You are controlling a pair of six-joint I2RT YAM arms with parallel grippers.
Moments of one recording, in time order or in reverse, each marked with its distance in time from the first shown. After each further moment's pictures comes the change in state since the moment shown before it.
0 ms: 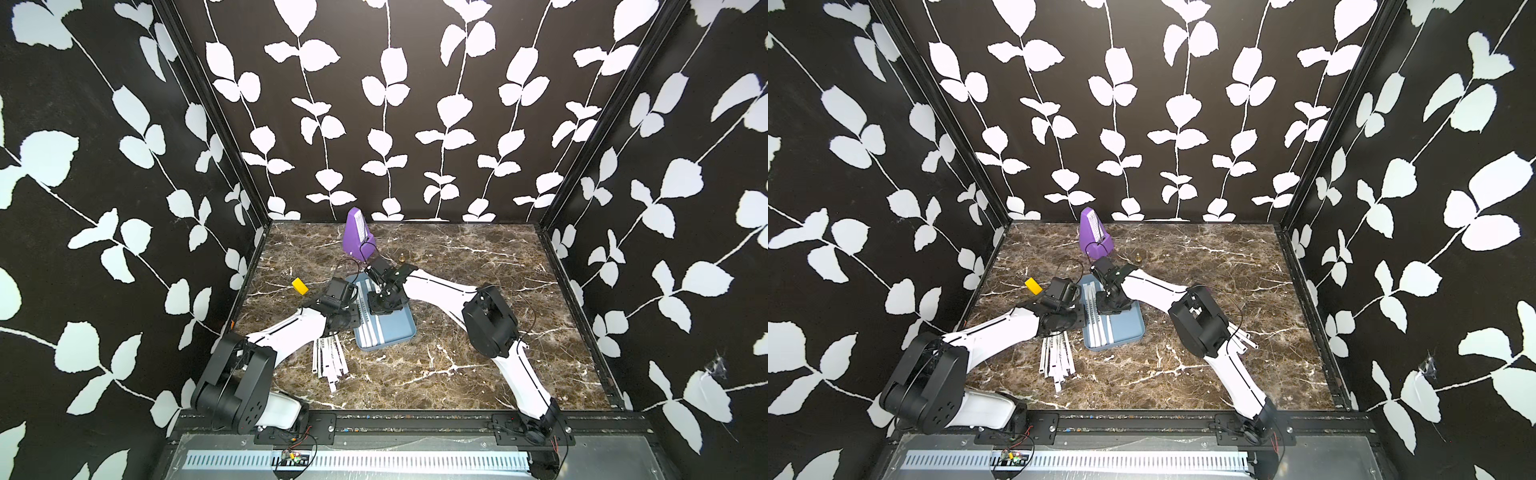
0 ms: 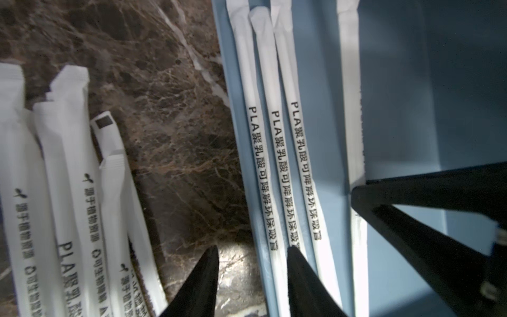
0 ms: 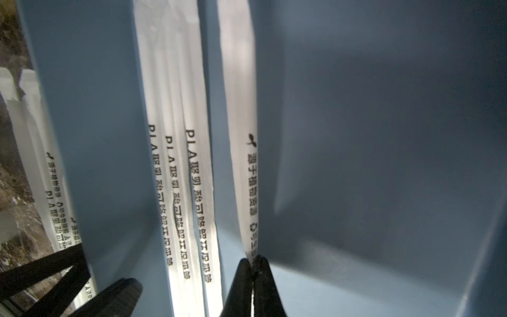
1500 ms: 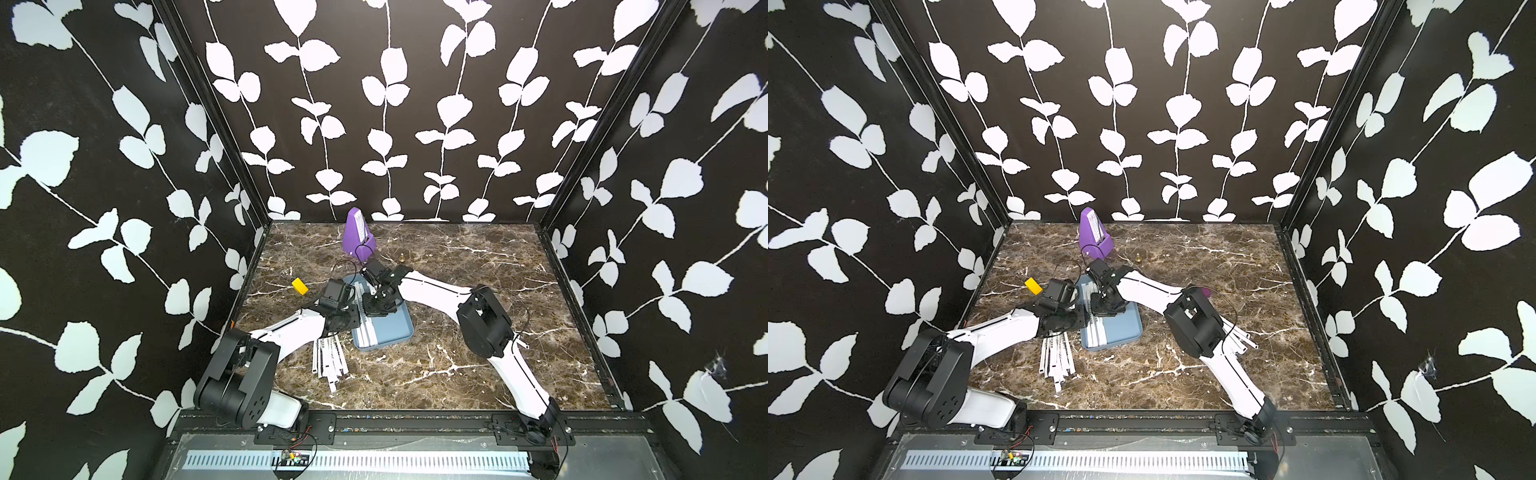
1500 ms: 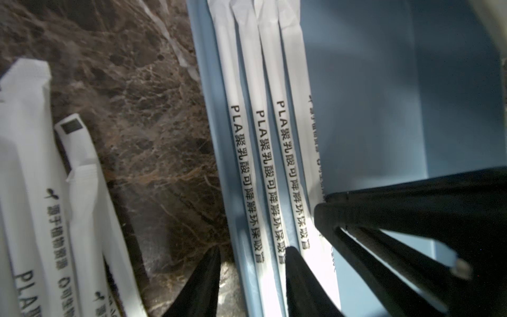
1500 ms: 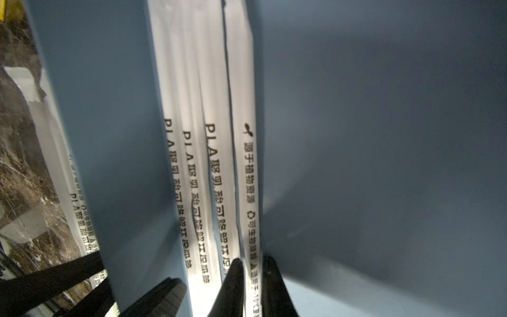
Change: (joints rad) left arm 0.034 0.013 -0.030 0.066 0.060 0.017; right arm 0.015 0.033 0.048 0.003 -0.047 0.053
